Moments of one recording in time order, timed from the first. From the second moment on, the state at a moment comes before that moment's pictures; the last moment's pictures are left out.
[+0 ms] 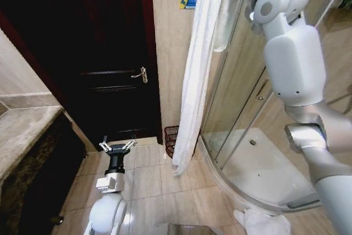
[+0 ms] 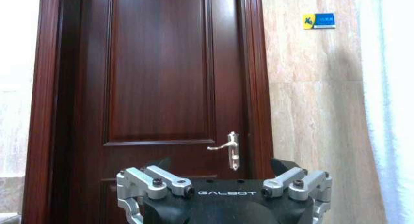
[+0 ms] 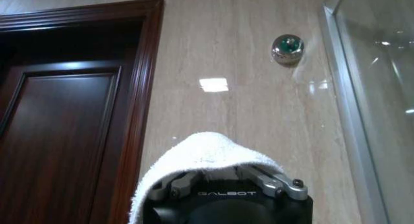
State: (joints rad) left arm 1.68 -1.49 -0.56 -2.24 0.00 -0.18 -0.19; right arm 0.35 1.12 -0.02 1.49 0.94 -0.46 0.27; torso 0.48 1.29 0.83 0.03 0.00
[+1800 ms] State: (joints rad) left arm 1.69 -1.48 -0.55 -2.26 -0.01 -0.21 -0.18; right arm 0.69 1.27 -0.05 0.99 0.79 -0.41 0.13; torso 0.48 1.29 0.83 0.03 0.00
